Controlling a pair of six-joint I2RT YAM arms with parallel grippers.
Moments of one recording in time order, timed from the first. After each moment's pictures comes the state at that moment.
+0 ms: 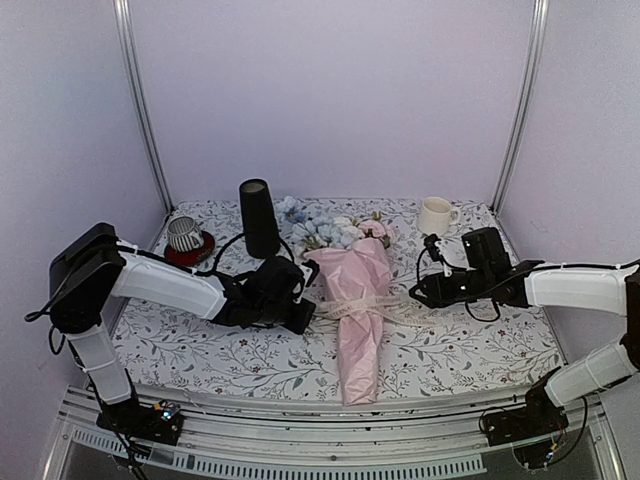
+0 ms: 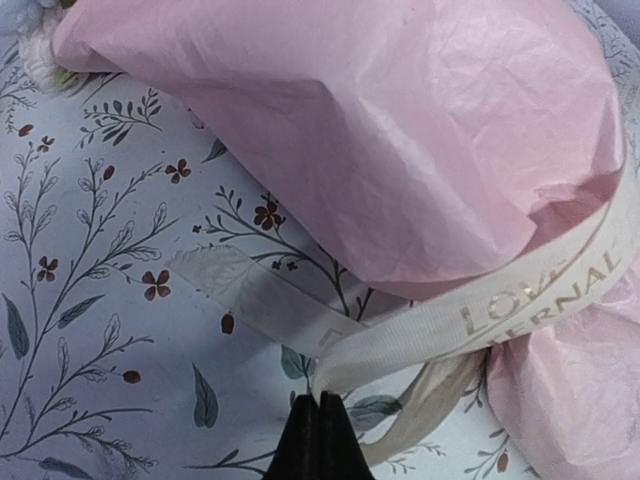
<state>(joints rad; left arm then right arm) -0.94 1.79 0.93 0.05 -0.17 -0.34 0.48 1.34 0.65 -0.05 -0.29 0.22</state>
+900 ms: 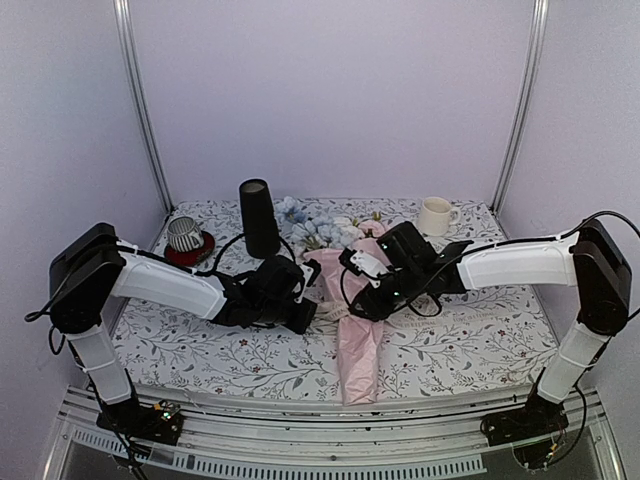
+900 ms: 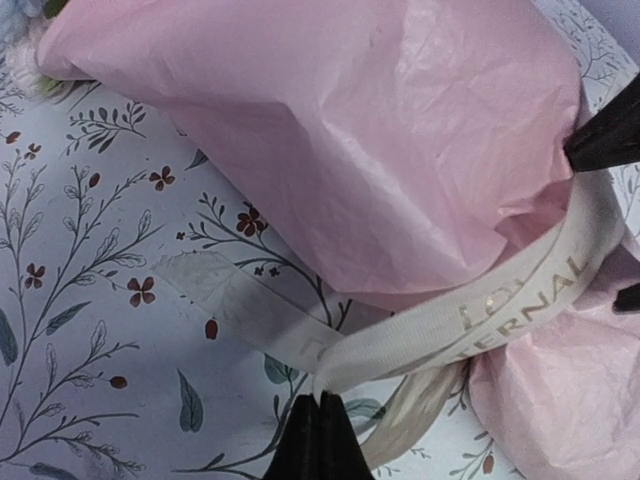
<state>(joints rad) -0.94 1.79 0.93 0.07 -0.14 -0.34 0.84 1.71 1.08 -0.24 -0.15 -0.05</state>
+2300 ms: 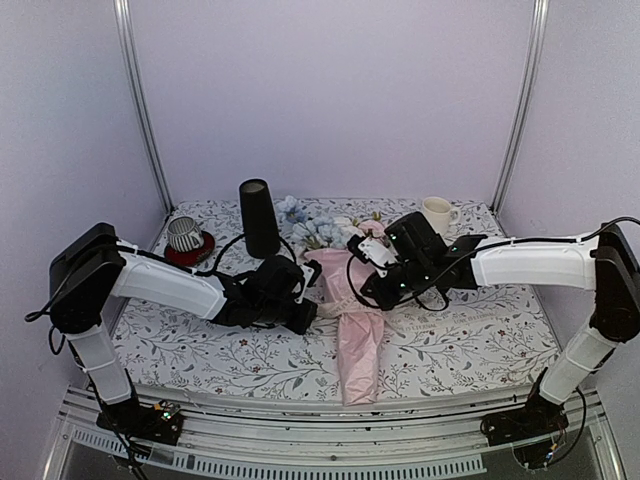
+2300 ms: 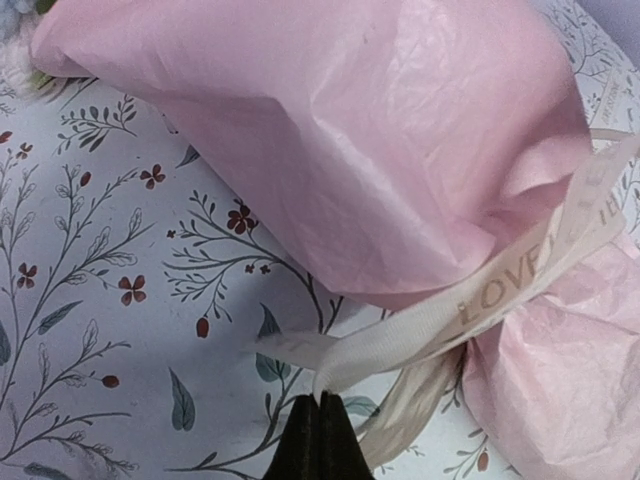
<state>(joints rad) -0.94 1.79 0.93 0.07 -0.12 -0.34 0.84 1.64 1.09 -0.28 -0.08 -0.01</state>
